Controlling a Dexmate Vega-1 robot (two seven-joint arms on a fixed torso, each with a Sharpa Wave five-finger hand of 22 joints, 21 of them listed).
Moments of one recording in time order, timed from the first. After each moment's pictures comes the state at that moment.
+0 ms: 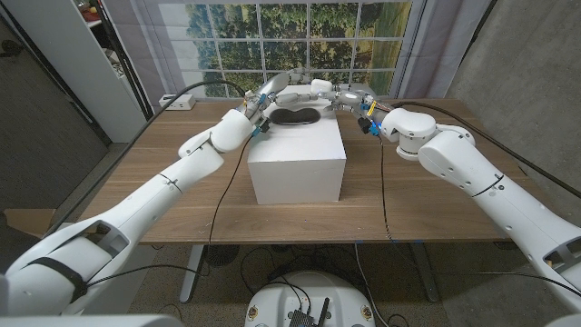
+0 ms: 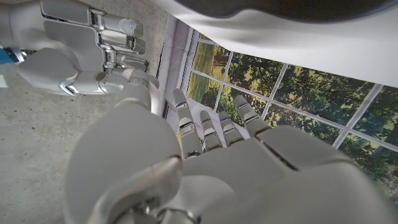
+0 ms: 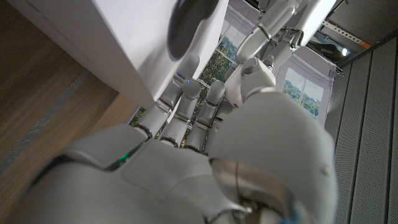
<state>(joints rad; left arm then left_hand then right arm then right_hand) 0.58 0.61 0.59 -1.65 0.17 -0.17 0.07 0.83 0.04 0.18 -0.10 0.21 0.61 -0.09 0.26 0.33 0.13 -0.05 0.27 0.25 0.06 -0.04 0.20 0.18 0.11 0.11 0.29 0.20 -0.71 -0.69 -0.47 -2.02 0.64 -0.40 -0.18 1.08 0.11 0.28 -0.16 0.17 0.87 -0.07 0.40 0.37 0.60 -0.19 1.06 1.15 0.60 -0.06 1.38 1.23 0.60 -0.06 0.89 0.45</state>
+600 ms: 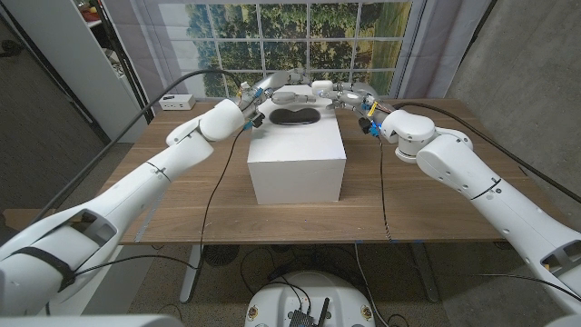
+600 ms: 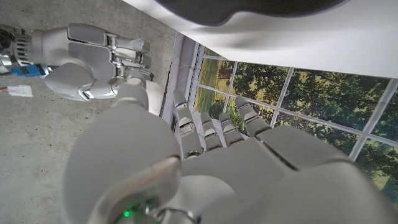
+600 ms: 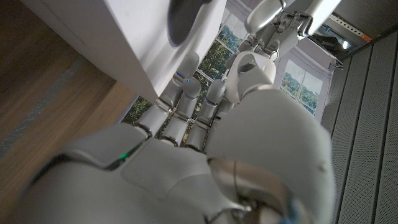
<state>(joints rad) 0.53 0.68 0.60 -1.65 0.16 -0.18 -0.06 0.85 0.02 0.16 -0.11 0.22 0.61 -0.08 0.26 0.32 0.11 -0.04 0.27 0.26 0.04 -0.04 0.19 0.18 0.11 0.11 0.28 0.20 -0.73 -0.68 -0.46 -2.01 0.60 -0.36 -0.21 1.10 0.13 0.29 -0.16 0.17 0.87 -0.07 0.40 0.36 0.61 -0.18 1.06 1.14 0.60 -0.06 1.38 1.23 0.59 -0.06 0.92 0.45</state>
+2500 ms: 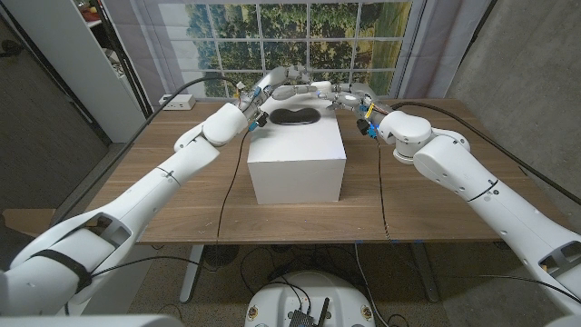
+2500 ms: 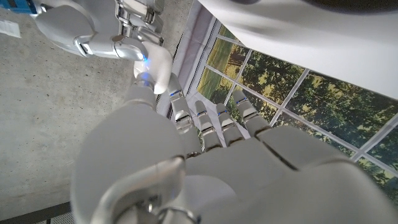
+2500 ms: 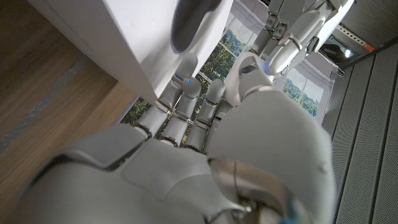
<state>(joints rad) 0.56 0.58 0.56 -1.56 -0.01 -0.29 -0.02 0.87 0.18 0.16 -0.07 0.26 0.93 -0.03 0.34 0.35 0.29 -0.11 0.33 0.26 0.18 -0.04 0.21 0.19 0.18 0.10 0.32 0.22 -0.73 -0.68 -0.48 -2.03 0.55 -0.39 -0.20 1.09 0.11 0.28 -0.16 0.17 0.87 -0.07 0.40 0.36 0.62 -0.19 1.05 1.14 0.61 -0.06 1.35 1.23 0.55 -0.05 1.01 0.44</state>
